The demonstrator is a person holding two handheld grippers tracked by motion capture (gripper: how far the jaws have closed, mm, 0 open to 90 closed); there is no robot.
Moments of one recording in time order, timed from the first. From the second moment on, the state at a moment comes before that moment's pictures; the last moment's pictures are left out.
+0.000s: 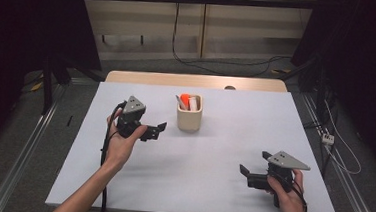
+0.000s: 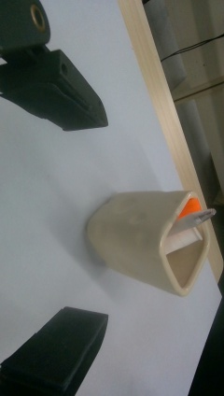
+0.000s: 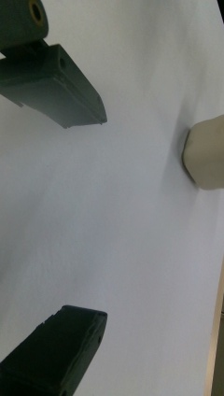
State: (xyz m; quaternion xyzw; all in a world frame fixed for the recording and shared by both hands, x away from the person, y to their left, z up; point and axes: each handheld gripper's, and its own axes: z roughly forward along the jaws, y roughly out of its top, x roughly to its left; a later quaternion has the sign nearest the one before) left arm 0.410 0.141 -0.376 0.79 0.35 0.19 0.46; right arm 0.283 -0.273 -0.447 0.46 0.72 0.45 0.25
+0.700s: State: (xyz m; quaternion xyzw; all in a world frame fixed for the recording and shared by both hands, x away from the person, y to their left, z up) left arm 0.355 0.166 -0.394 0.79 0.34 0.19 0.47; right arm 0.284 -0.272 -0.449 0.46 0.73 0.45 0.24
